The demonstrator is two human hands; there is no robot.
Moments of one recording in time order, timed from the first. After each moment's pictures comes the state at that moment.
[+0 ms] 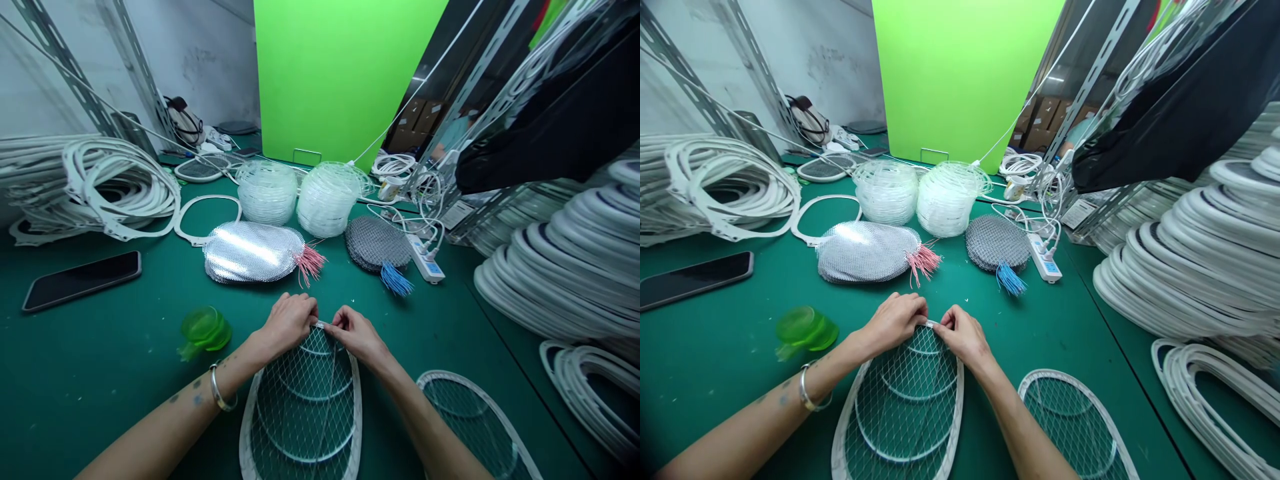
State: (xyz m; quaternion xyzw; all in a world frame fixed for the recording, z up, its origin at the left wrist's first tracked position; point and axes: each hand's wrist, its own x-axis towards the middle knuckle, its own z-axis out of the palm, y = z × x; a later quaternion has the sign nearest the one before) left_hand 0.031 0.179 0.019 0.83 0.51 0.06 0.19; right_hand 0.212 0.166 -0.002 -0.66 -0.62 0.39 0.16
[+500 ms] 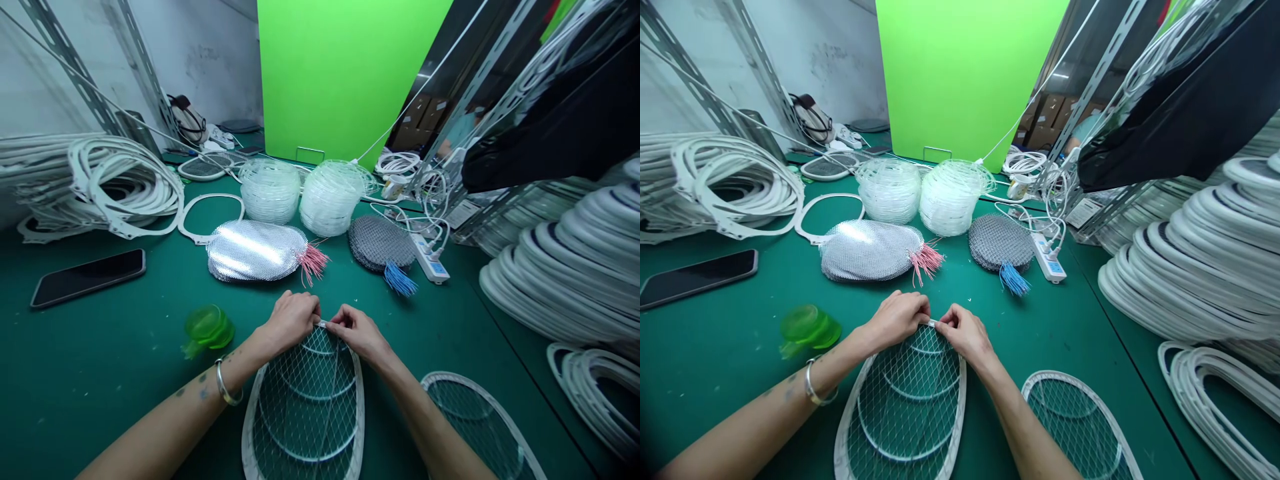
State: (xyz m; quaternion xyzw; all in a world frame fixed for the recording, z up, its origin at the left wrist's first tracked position) left_hand 0.029 0.185 0.016 0.83 0.52 0.06 0.22; right_hand 0.212 0.168 -0.005 -0.65 -0.63 0.40 0.17
